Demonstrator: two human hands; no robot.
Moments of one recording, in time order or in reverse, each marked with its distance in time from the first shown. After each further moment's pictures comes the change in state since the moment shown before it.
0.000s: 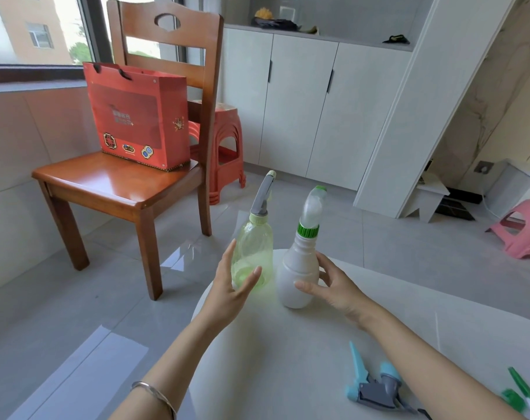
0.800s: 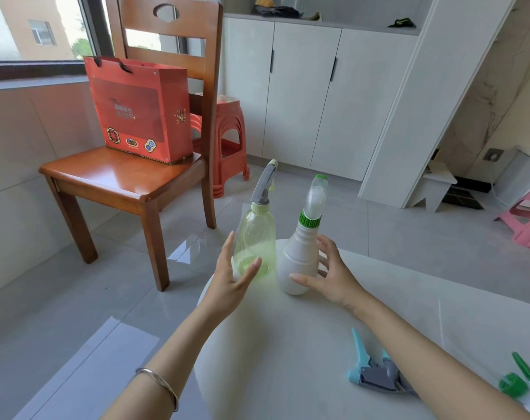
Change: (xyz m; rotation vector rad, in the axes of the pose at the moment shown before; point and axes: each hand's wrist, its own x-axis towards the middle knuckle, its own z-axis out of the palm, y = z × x) left_hand -0.005 -0.003 -0.002 0.038 0.002 -0.018; right_hand 0.000 0.006 0.012 -0.033 0.101 -0.068
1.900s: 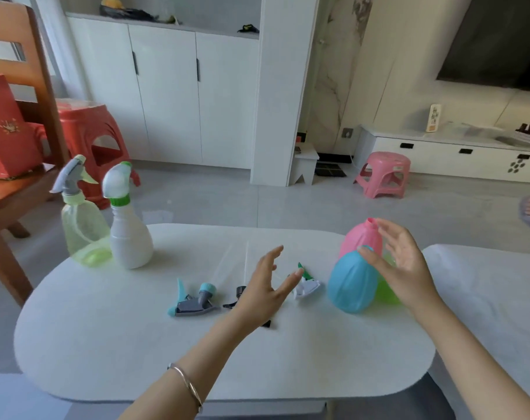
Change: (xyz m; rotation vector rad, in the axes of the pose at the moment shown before) left_hand -0.157 0.136 0.292 0.013 -0.500 0.150; right_hand -0.306 0.007 -0.279 -0.058 0.680 -0.156
